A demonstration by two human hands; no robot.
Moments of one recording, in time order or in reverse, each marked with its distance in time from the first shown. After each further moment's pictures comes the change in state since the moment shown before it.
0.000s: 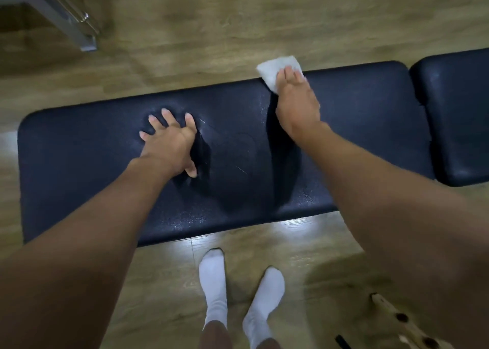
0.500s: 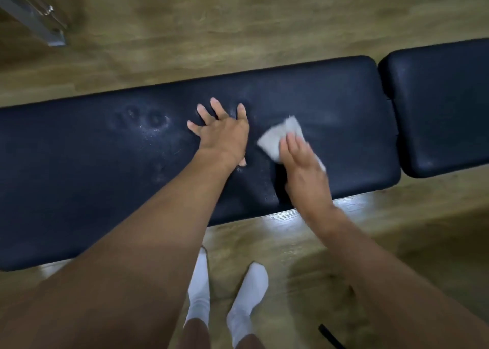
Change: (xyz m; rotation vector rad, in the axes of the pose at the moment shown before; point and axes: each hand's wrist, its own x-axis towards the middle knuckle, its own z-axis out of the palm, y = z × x) left_hand 0.002 0.148 -0.023 -0.113 -0.015 0.077; right_hand -0.146 0.061 0.025 0.051 -0.036 -0.076
